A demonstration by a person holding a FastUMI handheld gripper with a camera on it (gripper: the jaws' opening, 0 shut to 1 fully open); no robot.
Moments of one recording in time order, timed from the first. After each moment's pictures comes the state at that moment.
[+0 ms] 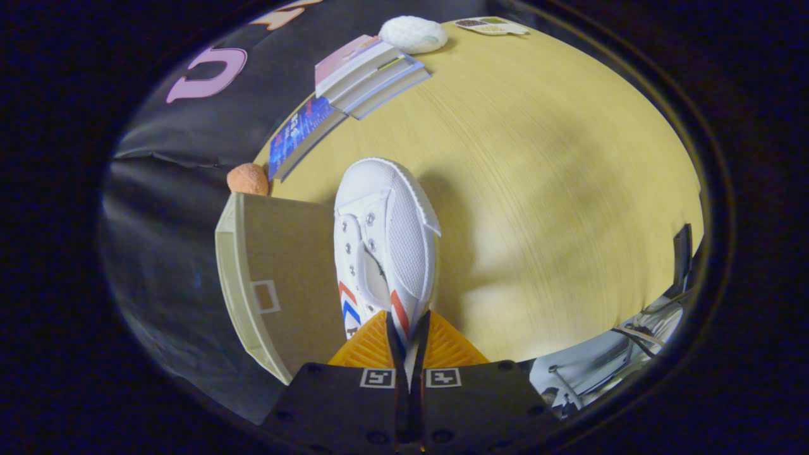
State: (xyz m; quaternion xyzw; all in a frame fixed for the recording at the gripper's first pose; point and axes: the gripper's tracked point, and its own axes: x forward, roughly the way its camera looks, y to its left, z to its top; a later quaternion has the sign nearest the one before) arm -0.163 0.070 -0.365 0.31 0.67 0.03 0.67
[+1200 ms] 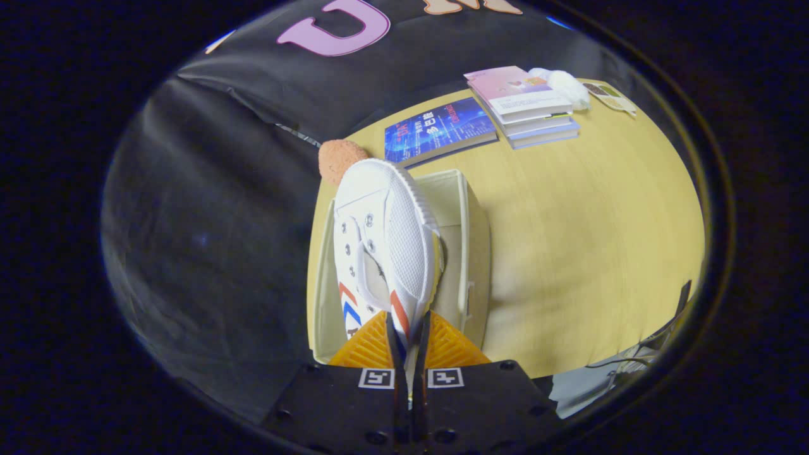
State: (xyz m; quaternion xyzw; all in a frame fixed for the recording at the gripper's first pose) arm -0.125 0.241 -0.284 0.22 0.61 0.12 0.75
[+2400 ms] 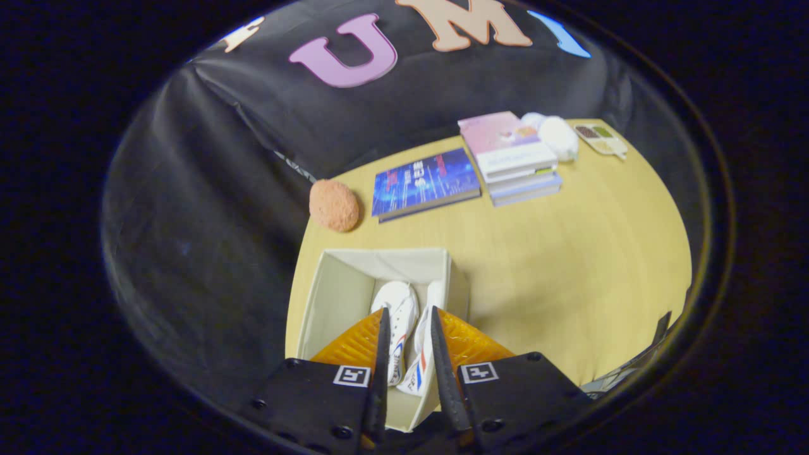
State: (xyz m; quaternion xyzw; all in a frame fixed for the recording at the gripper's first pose) arm -0.053 0.195 -0.243 0.18 0.50 0.09 0.84
